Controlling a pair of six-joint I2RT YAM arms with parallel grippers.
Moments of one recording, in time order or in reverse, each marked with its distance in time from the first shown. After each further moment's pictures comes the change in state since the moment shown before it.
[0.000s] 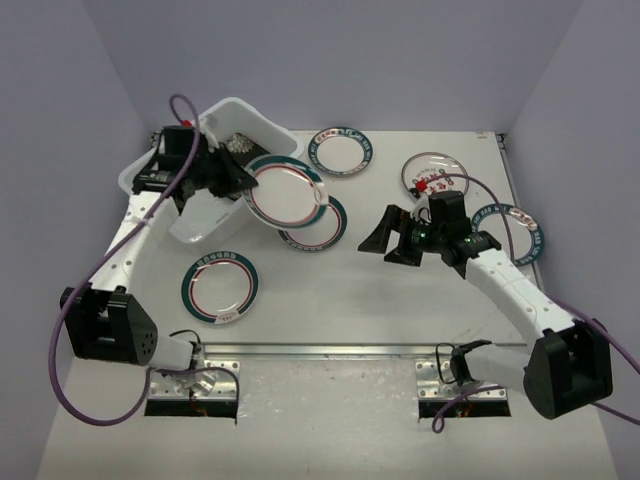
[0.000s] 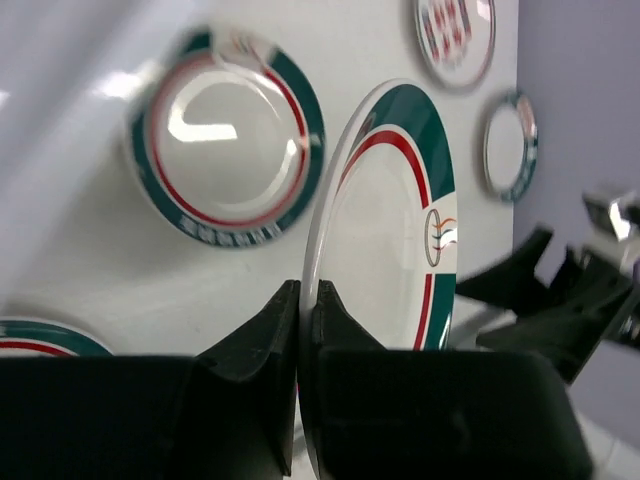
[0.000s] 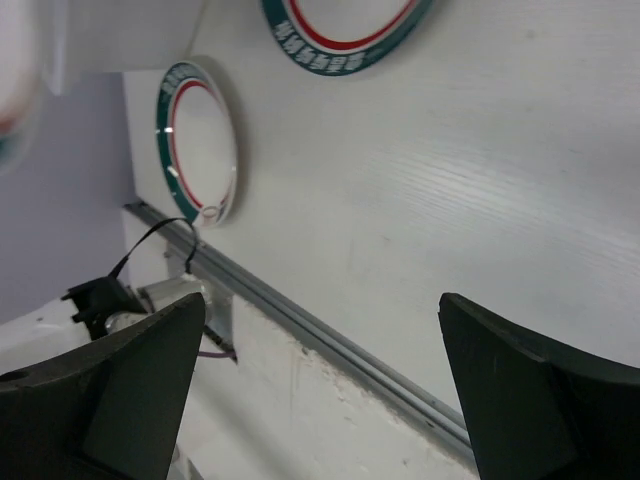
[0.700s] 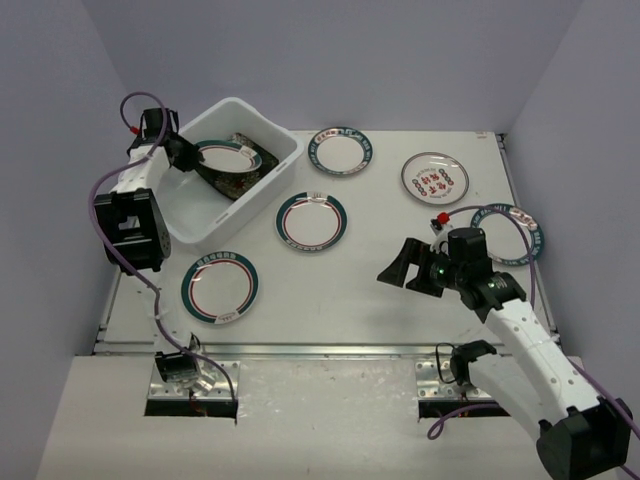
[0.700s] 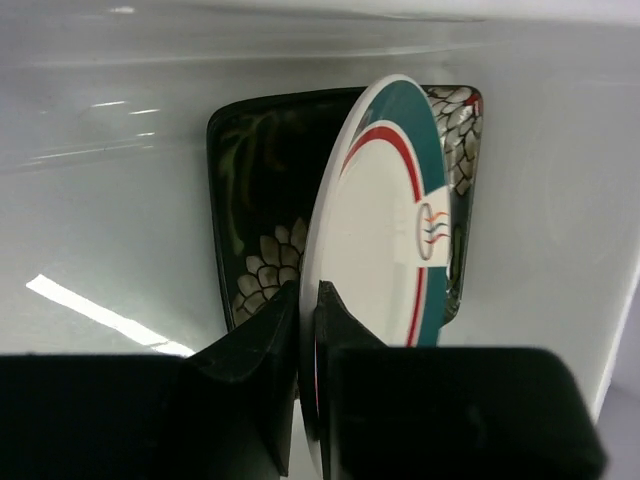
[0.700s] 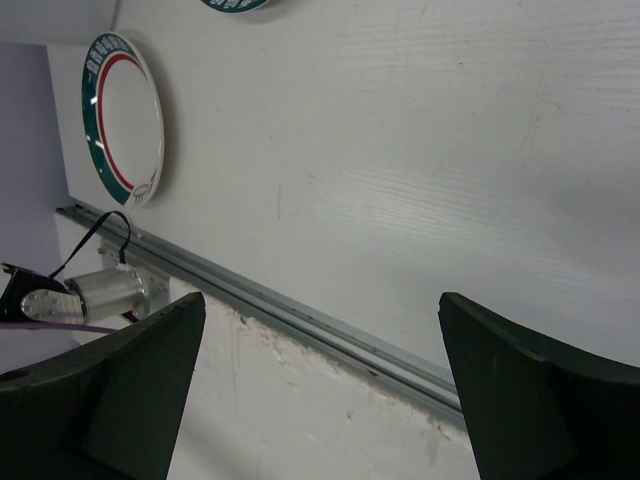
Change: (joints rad) left arm 0.335 0.720 0.518 0.094 -0.384 -0.300; right arm -0.025 -0.391 -0.207 -0.225 0.176 -0.060
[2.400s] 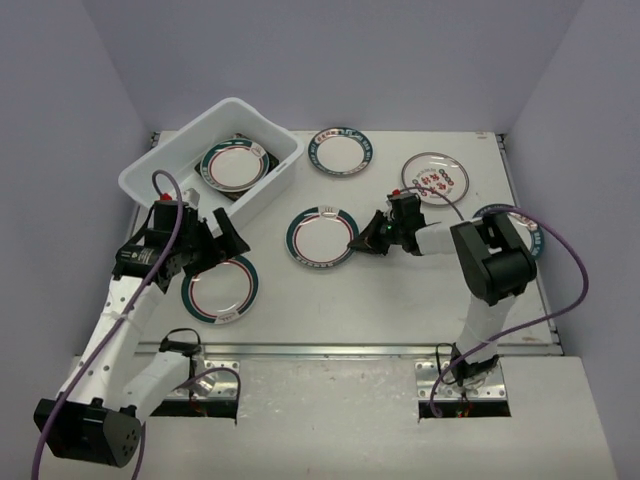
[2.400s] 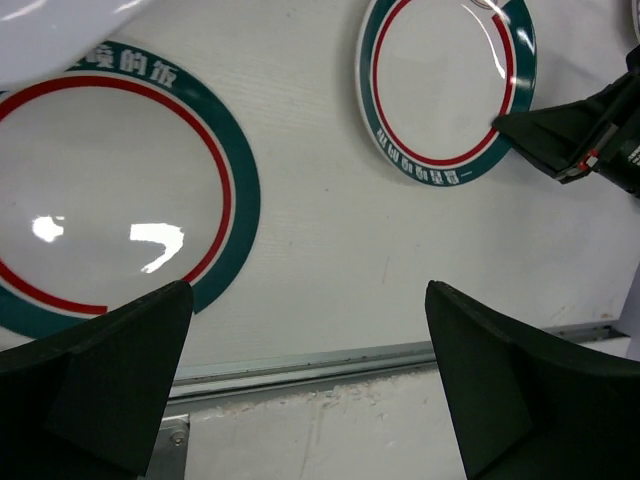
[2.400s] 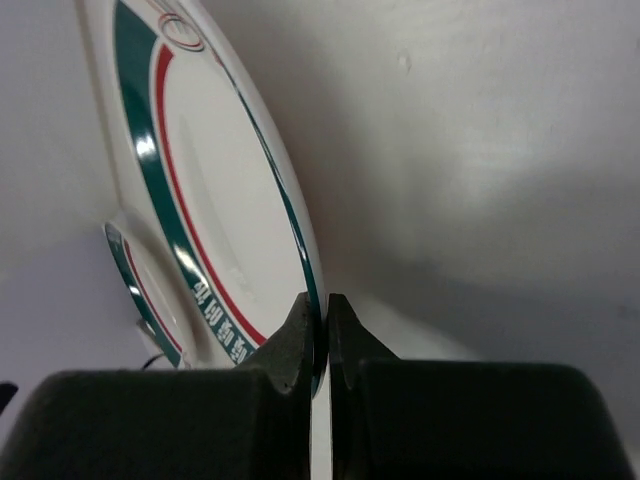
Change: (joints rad) left arm -0.307 -1.215 -0.902 -0.366 0.095 0.268; right arm 0.036 1.096 0.276 0.791 -0.059 0.306
